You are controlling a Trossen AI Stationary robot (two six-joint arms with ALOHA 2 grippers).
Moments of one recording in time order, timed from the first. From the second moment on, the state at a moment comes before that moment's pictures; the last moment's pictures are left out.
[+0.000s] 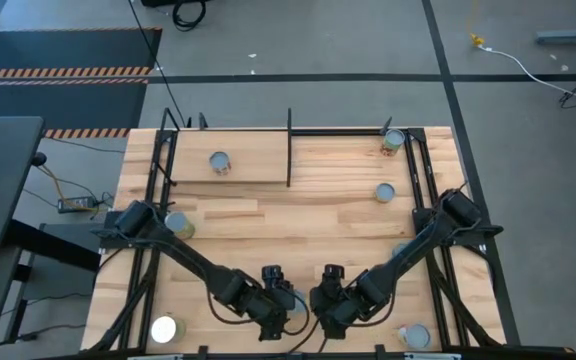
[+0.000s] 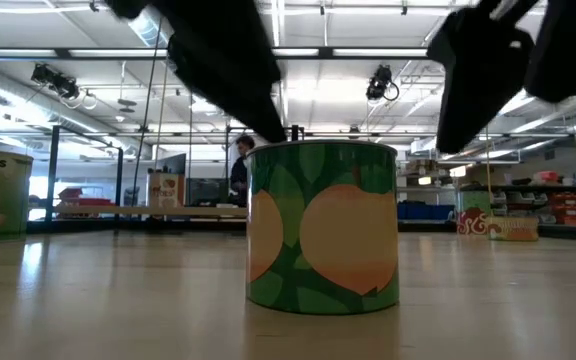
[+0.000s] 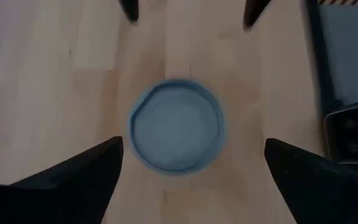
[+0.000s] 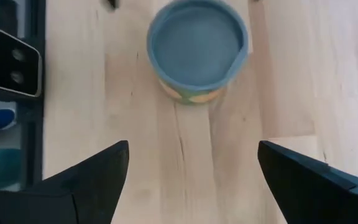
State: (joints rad) left arm -0.59 2.01 1.50 -0.50 -0.34 -0.50; right arm 0.65 1.95 1.42 -0.65 0.29 0.68
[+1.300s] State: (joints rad) left arm -0.35 2.01 1.50 -0.56 -0.30 -0.48; right arm 0.60 1.57 1.33 -0.97 0.24 0.49
